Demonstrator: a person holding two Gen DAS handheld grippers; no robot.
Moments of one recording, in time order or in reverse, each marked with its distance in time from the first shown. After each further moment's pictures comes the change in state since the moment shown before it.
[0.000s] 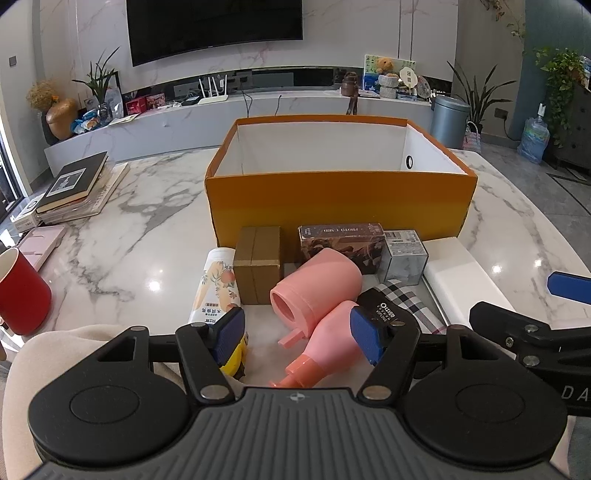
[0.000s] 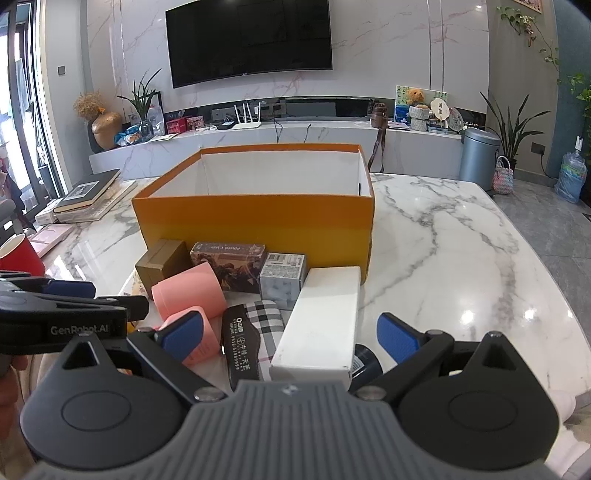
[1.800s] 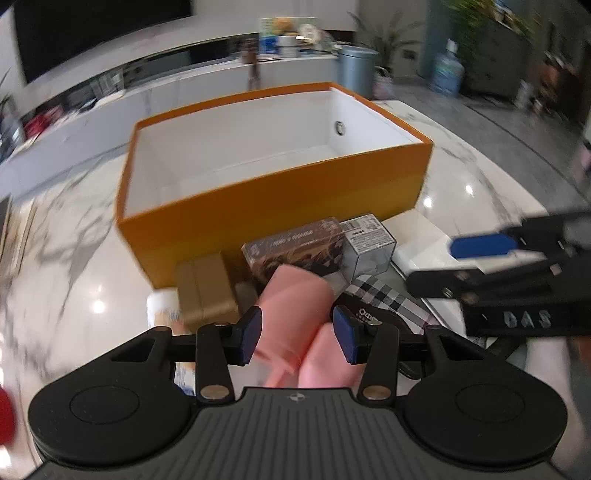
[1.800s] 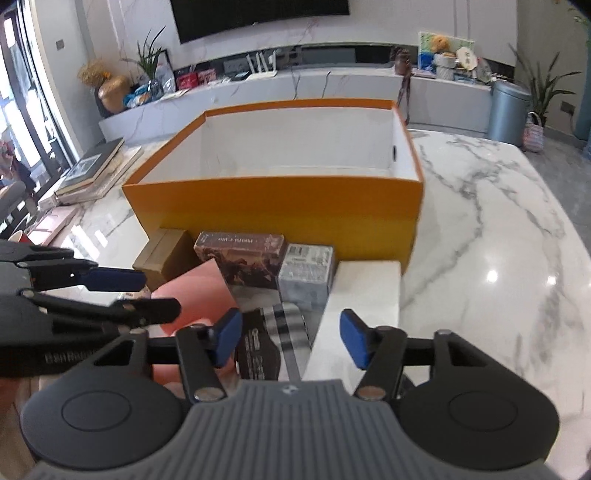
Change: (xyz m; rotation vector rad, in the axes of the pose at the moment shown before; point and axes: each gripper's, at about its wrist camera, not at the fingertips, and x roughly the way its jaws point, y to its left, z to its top) left arm 0.053 0.006 0.046 0.282 0.120 -0.262; right arm 0.068 0.003 0.043 0.018 0.202 0.087
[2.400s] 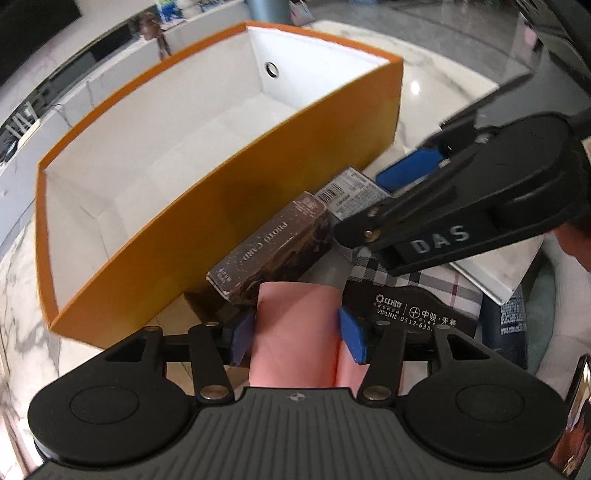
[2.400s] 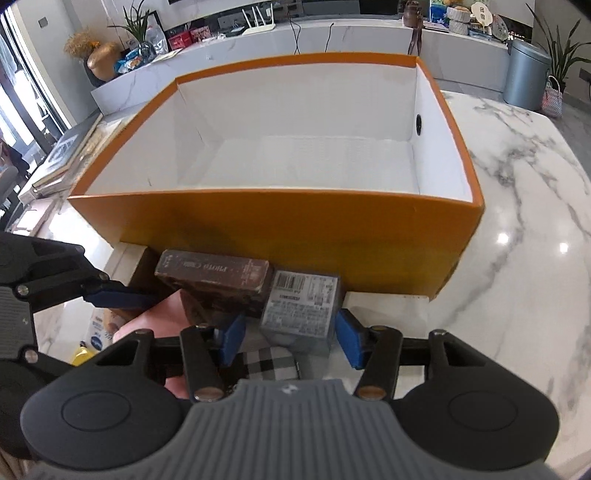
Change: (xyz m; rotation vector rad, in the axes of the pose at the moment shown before) left arm 0.072 -0.011 0.035 0.333 0.223 -0.071; right arm 0.071 -0.014 0.045 0.028 0.174 0.020
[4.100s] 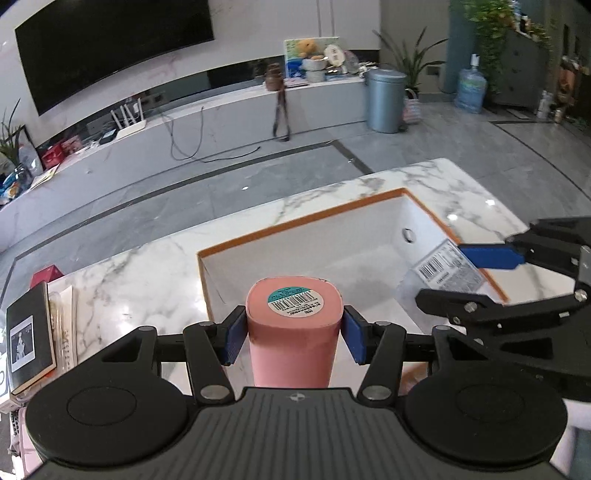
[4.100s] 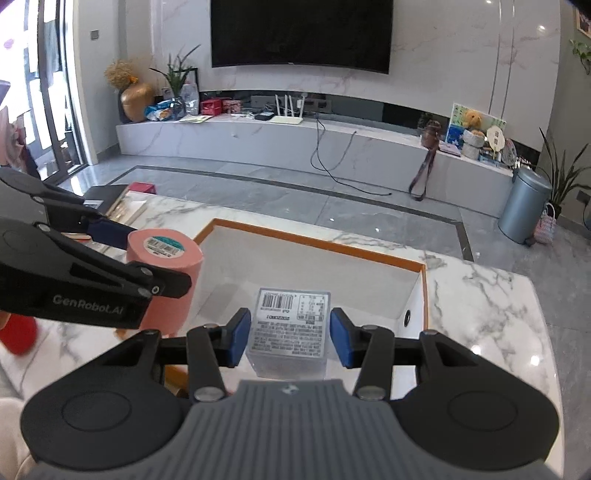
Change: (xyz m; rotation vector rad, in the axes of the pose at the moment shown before) left arm -0.075 0.101 0.057 -0.366 -0.221 0.167; right arm -0.076 0.044 0.088 -0.198 -0.288 -0.063
